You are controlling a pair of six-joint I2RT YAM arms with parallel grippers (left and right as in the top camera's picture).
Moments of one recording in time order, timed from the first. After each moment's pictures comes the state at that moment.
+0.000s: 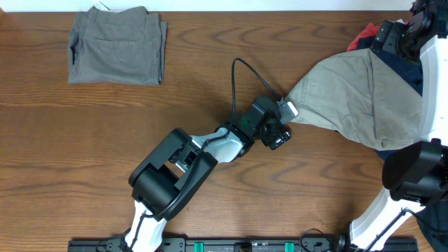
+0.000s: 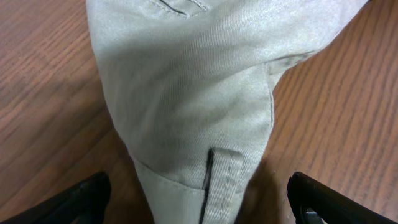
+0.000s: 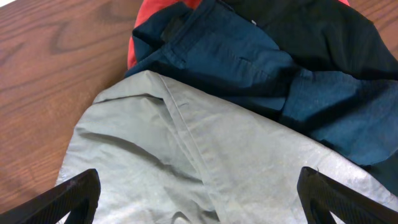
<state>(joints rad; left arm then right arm) -0.76 2.07 1.07 0.30 0.17 0.22 -0.20 1.99 2.09 -1.20 0.17 0.25</state>
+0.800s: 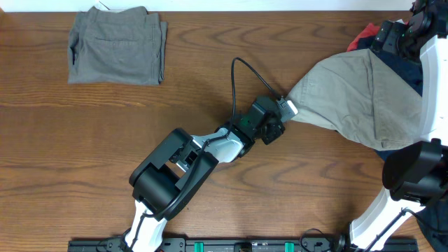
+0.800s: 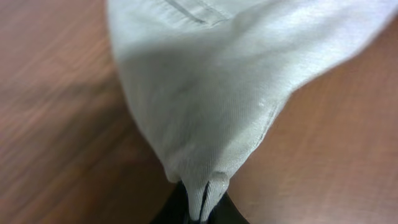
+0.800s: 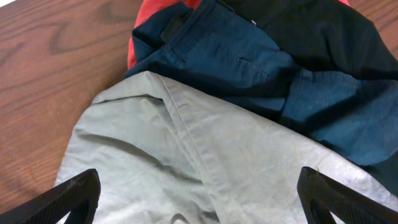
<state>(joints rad) -0.76 2.07 1.07 0.32 0.10 0.23 -0.20 1.99 2.09 -1.20 0.17 0.25</state>
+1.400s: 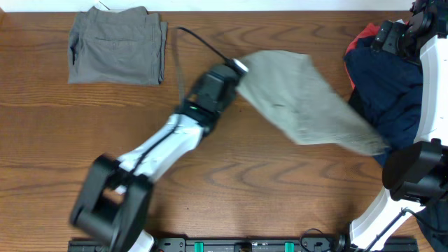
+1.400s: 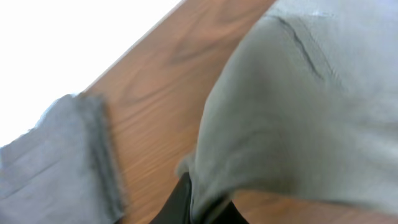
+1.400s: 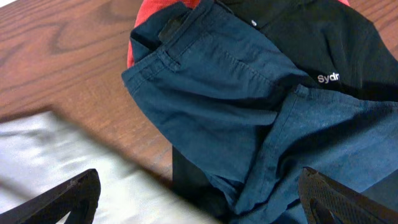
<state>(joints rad) -0.50 1.69 1.07 -0.07 -0.34 0.33 -0.20 1.99 2.09 -1.20 0.17 0.25</state>
